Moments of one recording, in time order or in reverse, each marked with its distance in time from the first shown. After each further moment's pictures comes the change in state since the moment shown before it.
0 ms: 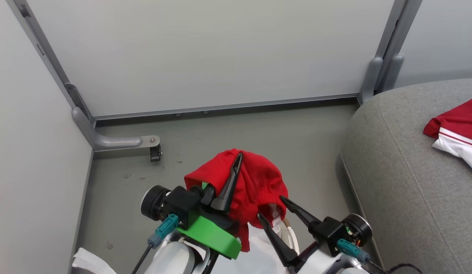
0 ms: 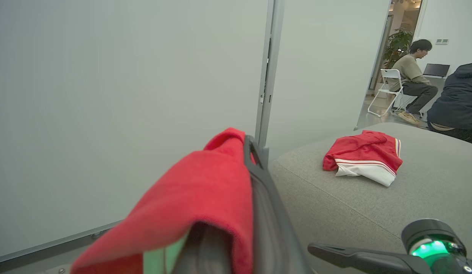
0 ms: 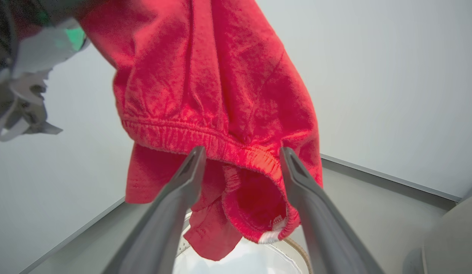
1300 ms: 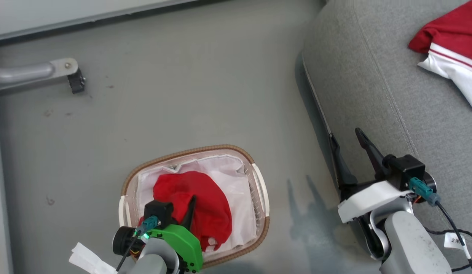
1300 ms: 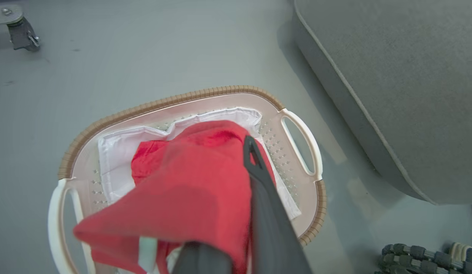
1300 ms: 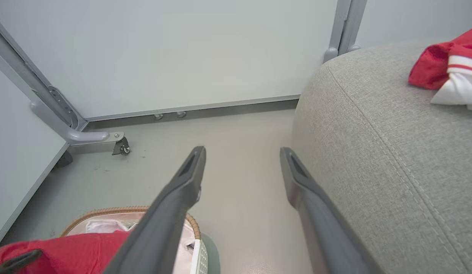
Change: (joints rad) left arm -0.113 0.000 0.049 0.637 -0.091 0.000 0.000; right arm -0.153 0.027 -0.378 0.041 0.065 0.000 0.000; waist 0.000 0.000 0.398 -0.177
